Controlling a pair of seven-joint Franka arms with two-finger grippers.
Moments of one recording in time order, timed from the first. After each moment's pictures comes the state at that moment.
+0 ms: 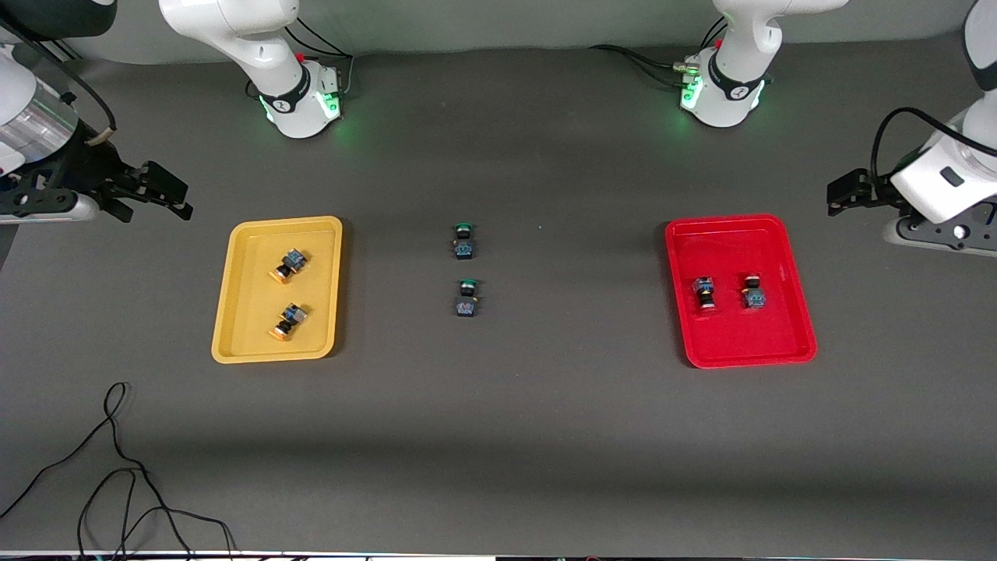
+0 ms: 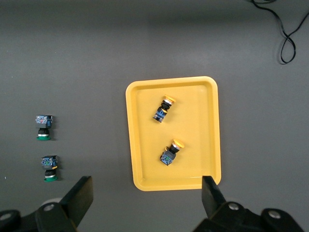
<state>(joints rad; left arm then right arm) -0.02 -0.03 -0.04 -1.71 0.04 1.55 0.10 0.09 -0.20 -0.04 -1.88 0.04 1.75 0.10</state>
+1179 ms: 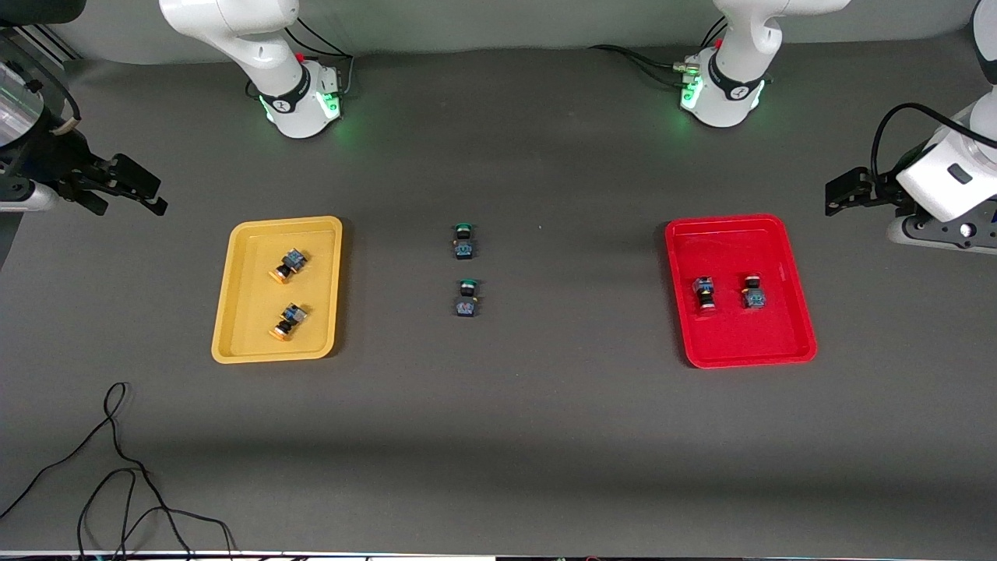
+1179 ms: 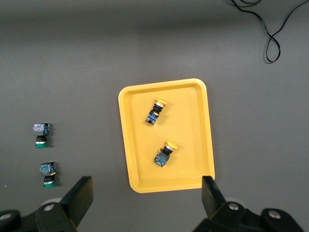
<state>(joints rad) -0.06 -0.02 0.01 -1.69 0.00 1.54 0.09 0.06 -0.23 -0.05 -1.88 0.04 1.74 0.09</state>
